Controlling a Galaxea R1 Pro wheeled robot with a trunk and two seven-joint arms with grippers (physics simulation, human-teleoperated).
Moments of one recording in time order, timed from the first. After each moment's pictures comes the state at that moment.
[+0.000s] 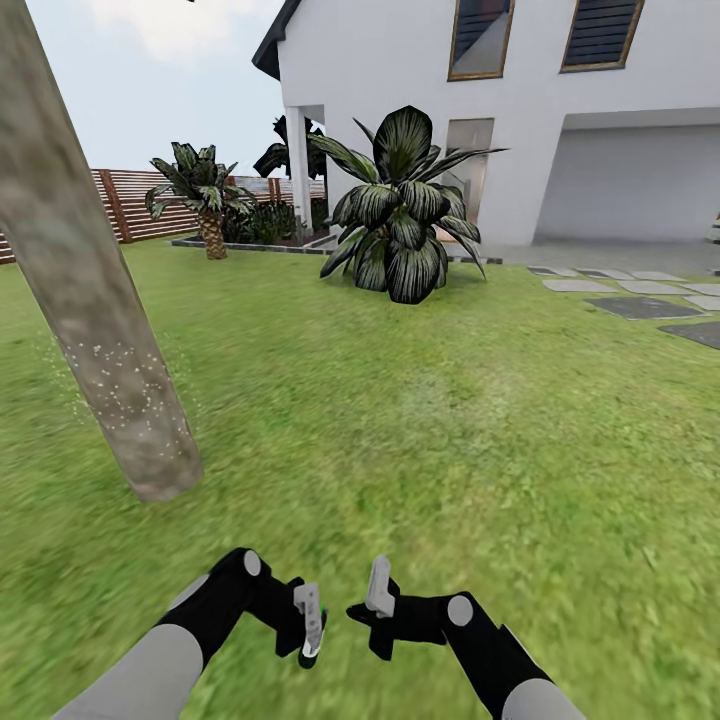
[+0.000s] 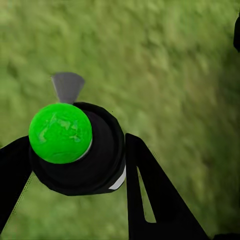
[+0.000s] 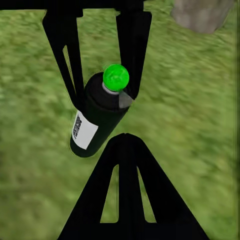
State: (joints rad) left arm -0.65 -0.05 -0.11 -0.56 -0.91 0.01 -1.09; right arm -0.53 0.14 0.05 -0.58 0.69 -0.36 0.85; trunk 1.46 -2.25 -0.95
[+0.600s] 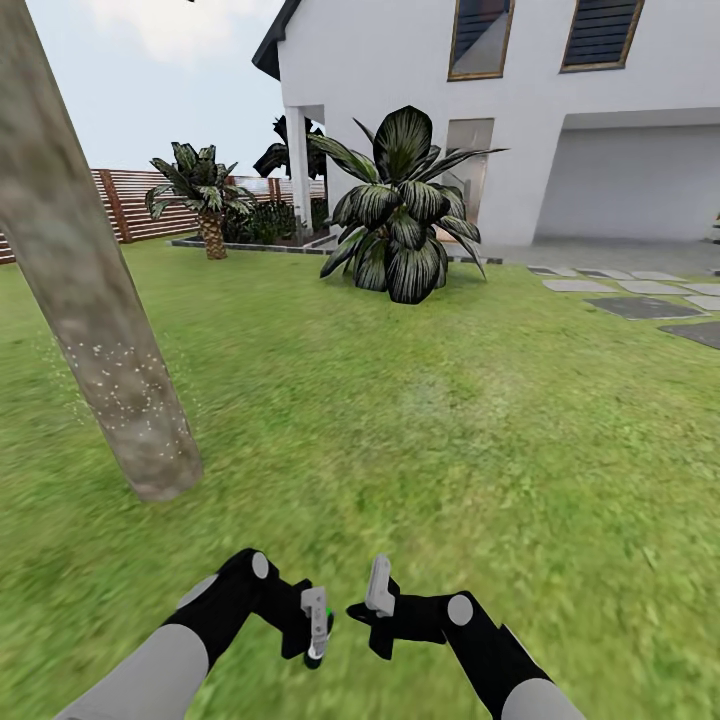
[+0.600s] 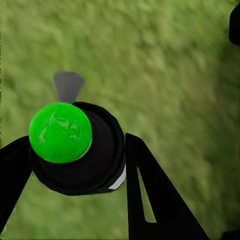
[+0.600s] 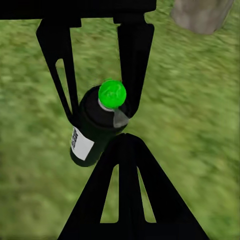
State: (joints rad) left arm -0.65 -0.06 -0.18 -0.56 -0.89 -0.01 -1.08; right arm -0.53 0.14 0.05 -0.58 0.69 -0.36 0.85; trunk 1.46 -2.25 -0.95
